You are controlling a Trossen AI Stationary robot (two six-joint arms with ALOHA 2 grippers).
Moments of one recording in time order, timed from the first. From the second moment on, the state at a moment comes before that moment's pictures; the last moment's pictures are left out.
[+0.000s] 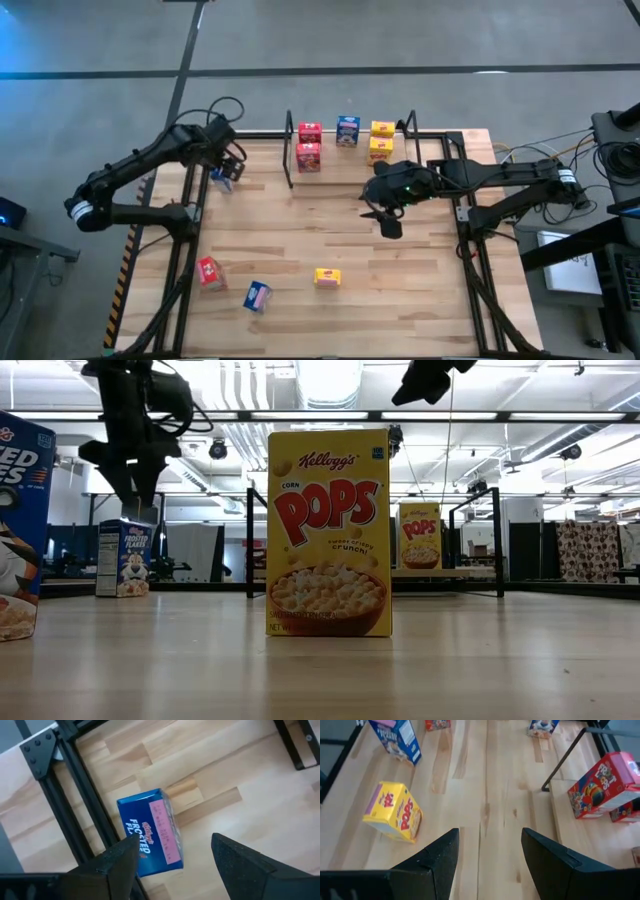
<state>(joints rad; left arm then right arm) 0.72 1.11 1.01 -1.19 -0.22 -0.37 0.02 1.28 1.23 -0.66 -0.02 -0.07</state>
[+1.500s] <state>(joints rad) 0.75 1.13 0.82 -1.06 -0.28 -0.47 0.02 1.28 1.23 -0.73 -0.02 -0.09</state>
